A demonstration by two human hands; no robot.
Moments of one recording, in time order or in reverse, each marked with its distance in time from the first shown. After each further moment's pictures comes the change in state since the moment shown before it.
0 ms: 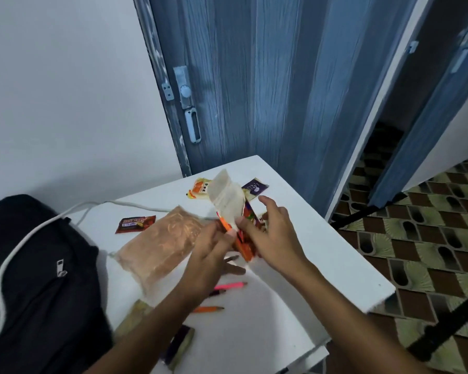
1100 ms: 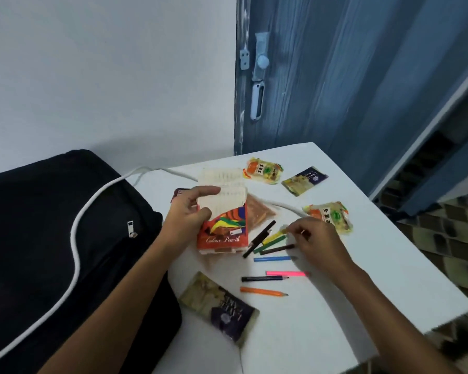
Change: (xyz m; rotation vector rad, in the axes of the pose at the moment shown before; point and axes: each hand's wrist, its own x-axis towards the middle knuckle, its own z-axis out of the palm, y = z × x) left_hand 0.005 0.009 -0.157 0.161 0.275 0.056; right_hand 0.011 0.021 0.062 -0.309 -0.136 -0.219
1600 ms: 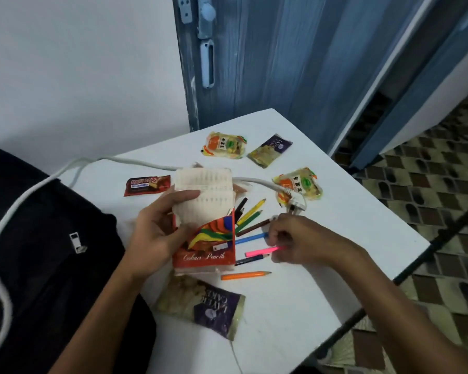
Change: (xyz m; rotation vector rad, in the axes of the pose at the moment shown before) left_hand -0.011 -0.044 -0.004 -0.115 -0.260 0.208; right_hand -0.030 0.000 -0.012 -0.100 -0.488 0.060
